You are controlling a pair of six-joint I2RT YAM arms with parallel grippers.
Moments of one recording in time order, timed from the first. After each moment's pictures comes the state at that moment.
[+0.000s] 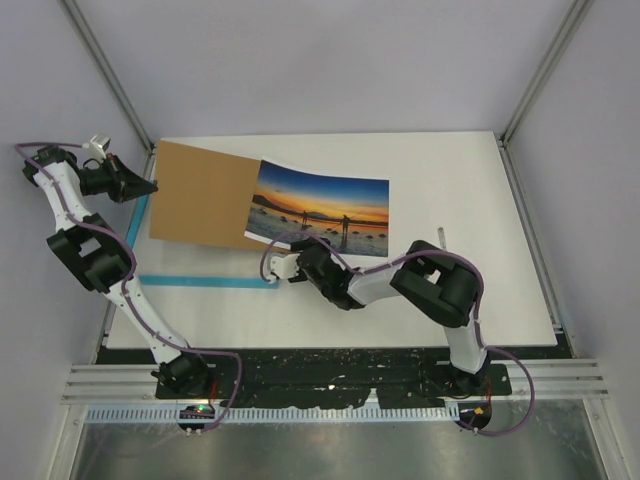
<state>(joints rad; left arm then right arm) 0.63 2.26 2.24 -1.38 1.08 0.21 1.01 1.99 0.94 0.53 0.41 -0.92</state>
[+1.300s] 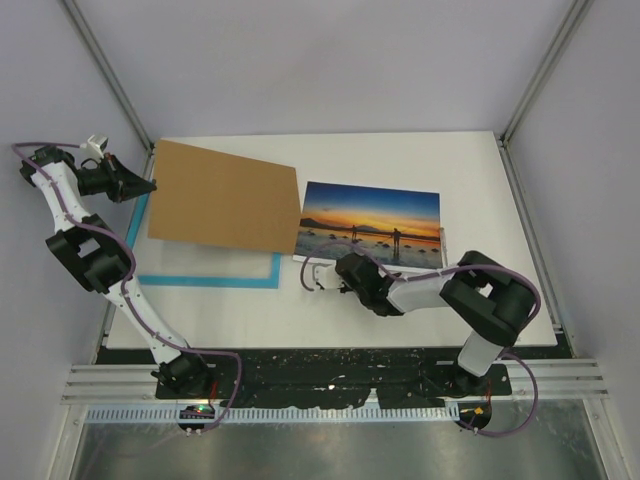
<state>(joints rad) 0.64 2.26 2.25 -1.40 1.10 0.21 0.91 1.72 0.65 0.27 0.48 -0.93</state>
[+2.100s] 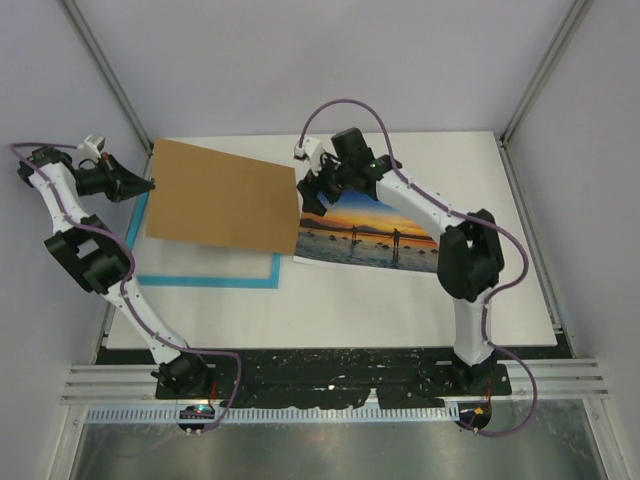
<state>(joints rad) 0.65 2.26 2.26 -1.40 1.12 0.18 0.60 1.91 1.67 -0.48 -0.42 -0.43</state>
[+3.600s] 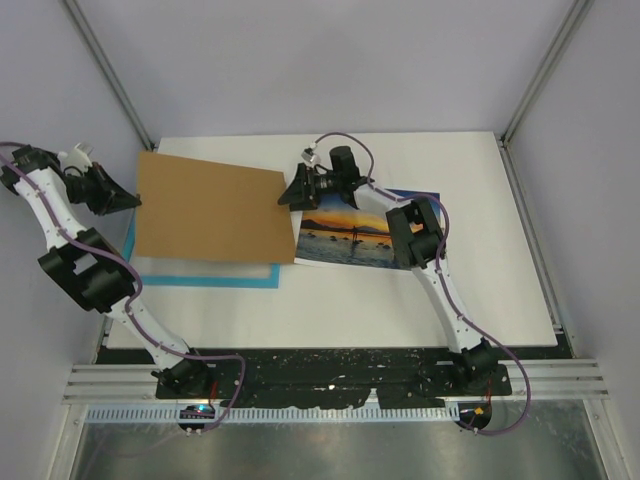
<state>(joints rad) 0.68 2.01 2.05 -1.36 0.80 0.11 0.47 2.70 2.14 0.15 -1.07 0.77</state>
